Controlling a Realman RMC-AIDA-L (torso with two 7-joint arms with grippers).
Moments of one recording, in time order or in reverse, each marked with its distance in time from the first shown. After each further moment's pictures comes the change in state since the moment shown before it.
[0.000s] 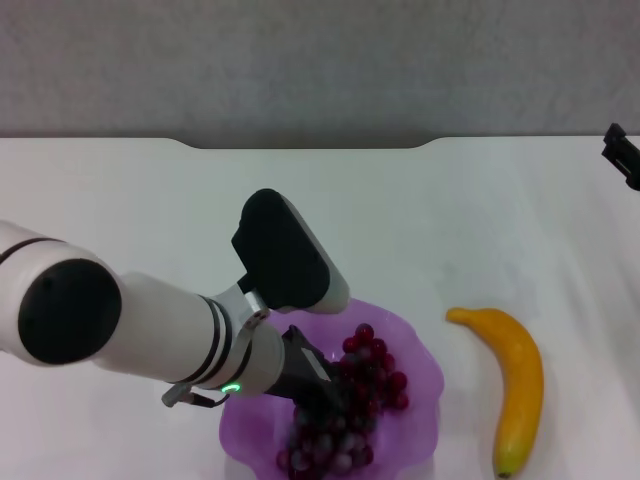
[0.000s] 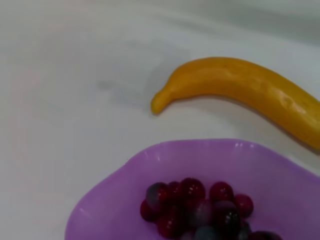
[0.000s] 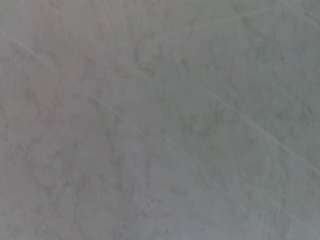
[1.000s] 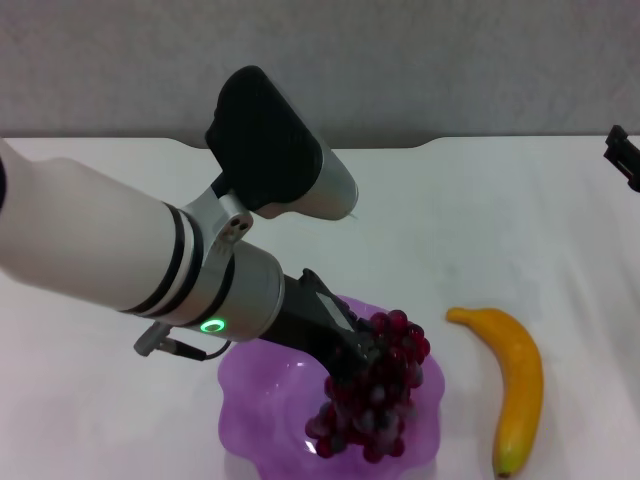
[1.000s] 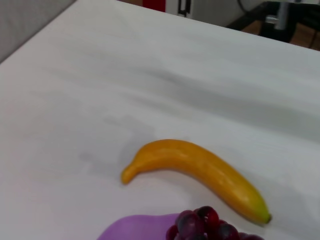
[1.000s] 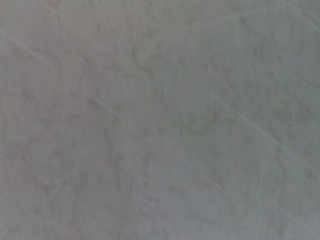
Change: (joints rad) left arm 0.039 0.002 -0.212 -0.453 -0.025 -0.419 -0.107; right arm -0.008 0.000 0.000 -0.005 0.000 0.000 -0.002
